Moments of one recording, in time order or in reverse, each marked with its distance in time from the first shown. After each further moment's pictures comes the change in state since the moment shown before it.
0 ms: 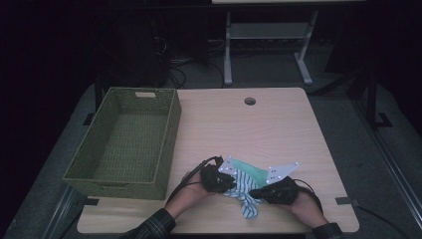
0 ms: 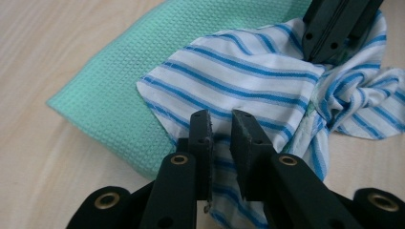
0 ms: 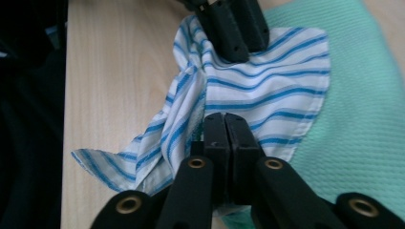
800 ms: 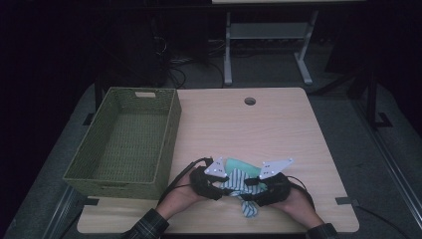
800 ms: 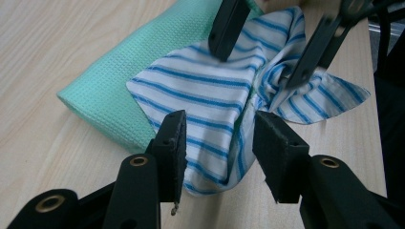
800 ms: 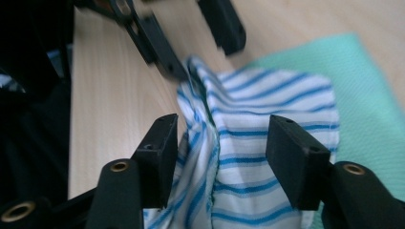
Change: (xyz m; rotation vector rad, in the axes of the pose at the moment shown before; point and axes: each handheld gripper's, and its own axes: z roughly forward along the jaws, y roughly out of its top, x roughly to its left) left arm -0.011 -0.010 -0.032 -0.084 -0.049 -0.022; right arm 0.005 0.021 0.014 -0.036 0.005 0.023
